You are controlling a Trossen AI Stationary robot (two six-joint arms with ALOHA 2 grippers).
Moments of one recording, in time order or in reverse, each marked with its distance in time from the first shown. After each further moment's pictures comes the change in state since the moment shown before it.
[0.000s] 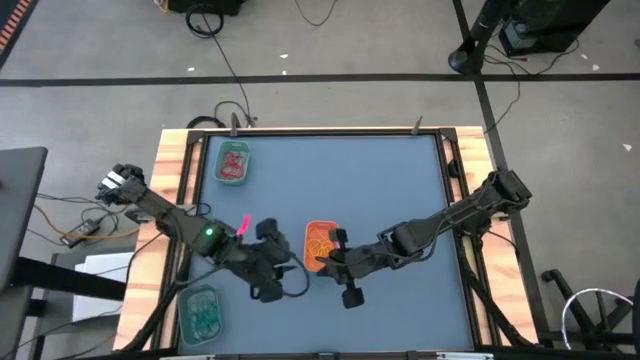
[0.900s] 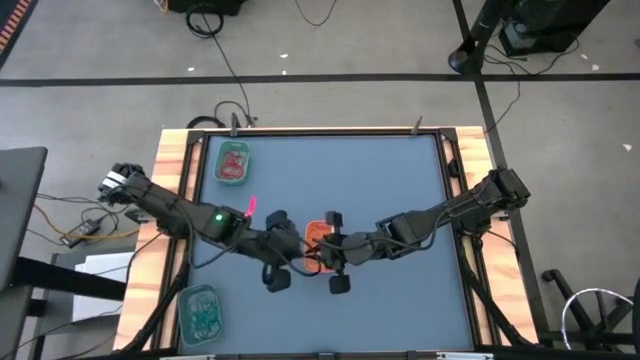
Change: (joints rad) left arm 0.114 -0.001 -0.001 0.038 0.167 0.052; right arm -0.047 0.000 0.074 0.037 0.128 -0.045
